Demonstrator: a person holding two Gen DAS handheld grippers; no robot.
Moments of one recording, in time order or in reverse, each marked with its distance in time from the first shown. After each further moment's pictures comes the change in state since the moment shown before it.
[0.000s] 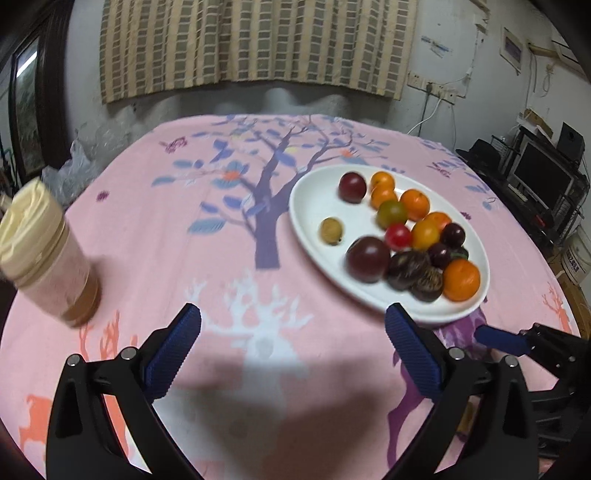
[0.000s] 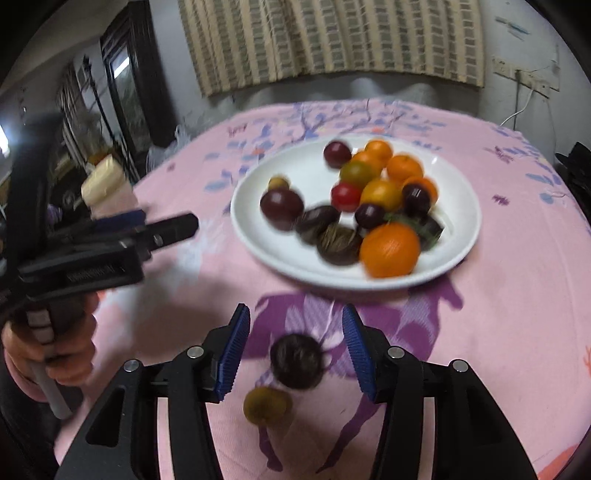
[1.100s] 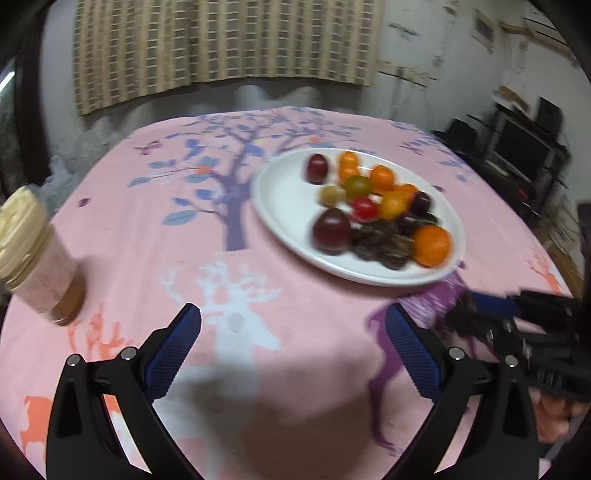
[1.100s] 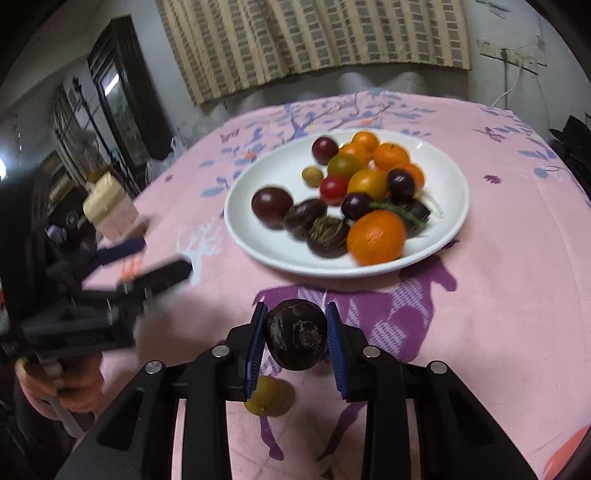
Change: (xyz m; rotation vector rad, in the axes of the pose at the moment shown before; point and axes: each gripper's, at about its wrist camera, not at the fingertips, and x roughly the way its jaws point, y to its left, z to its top) left arm -0.013 -0.027 -0.017 0.127 0.013 -0.101; right arm -0.029 -0.026 0.000 0.127 -0.079 0.048
